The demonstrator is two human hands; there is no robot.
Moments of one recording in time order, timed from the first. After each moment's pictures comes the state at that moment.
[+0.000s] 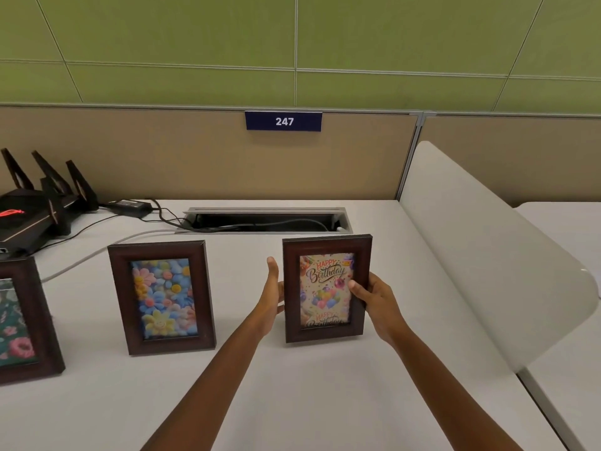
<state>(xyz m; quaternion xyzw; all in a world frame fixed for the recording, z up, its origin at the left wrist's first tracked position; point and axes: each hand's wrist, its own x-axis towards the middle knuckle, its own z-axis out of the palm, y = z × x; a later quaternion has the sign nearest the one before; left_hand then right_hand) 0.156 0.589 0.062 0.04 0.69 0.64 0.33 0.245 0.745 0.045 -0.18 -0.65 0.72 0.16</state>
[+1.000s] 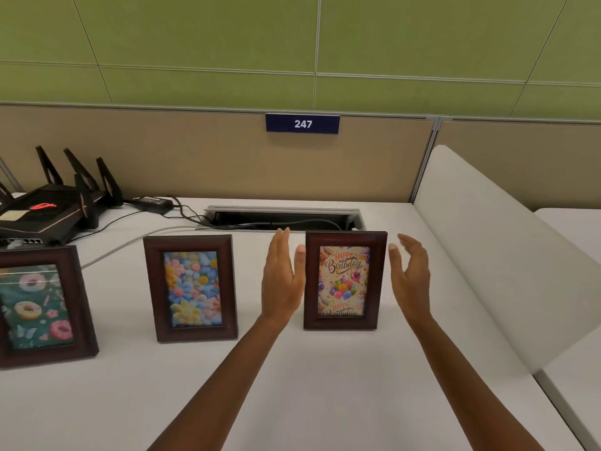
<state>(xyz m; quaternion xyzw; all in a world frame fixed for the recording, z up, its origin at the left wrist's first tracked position) 0.166 0.568 0.082 0.21 0.84 0.50 -0.11 0.245 0.738 0.086 -0.25 -0.78 0.41 0.39</state>
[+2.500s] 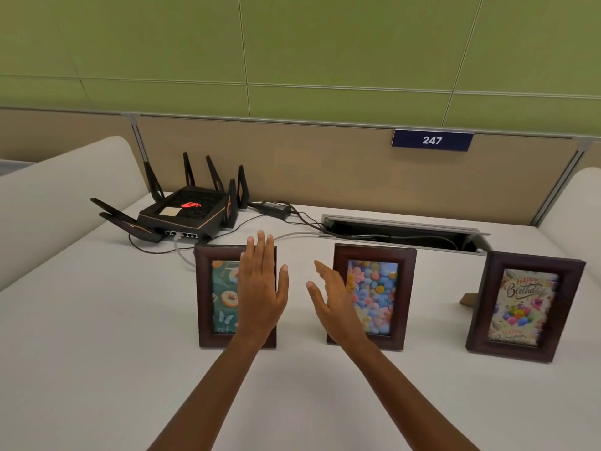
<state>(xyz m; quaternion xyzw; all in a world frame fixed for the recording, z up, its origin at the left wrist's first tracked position) 0.055 0.255 0.073 0.19 0.90 0.27 -0.30 0.106 0.376 0.066 -0.04 -0.88 0.45 0.16</state>
